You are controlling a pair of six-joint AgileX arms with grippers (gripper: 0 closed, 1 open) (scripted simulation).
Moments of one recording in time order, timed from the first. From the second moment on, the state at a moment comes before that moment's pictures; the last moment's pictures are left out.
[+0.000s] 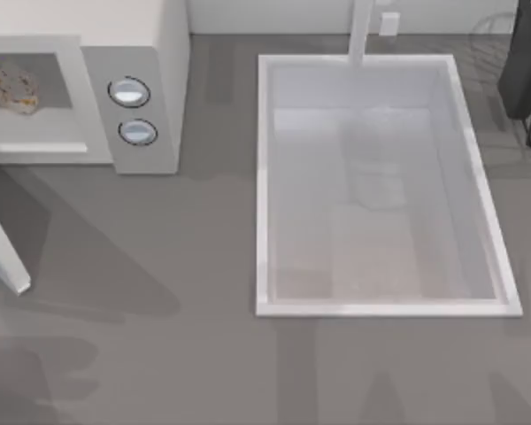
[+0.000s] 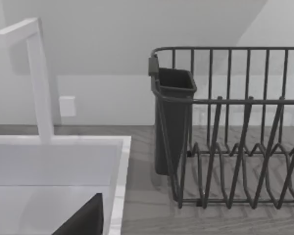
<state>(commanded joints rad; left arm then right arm) 0.53 1.21 0.44 -0.09 0.38 0.41 0.00 0.00 0.00 0.00 0.00 0.00</state>
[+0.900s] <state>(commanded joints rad) 0.05 1.07 0.35 -0.09 0.07 0.06 0.00 0.00 0.00 0.00 0.00 0.00</state>
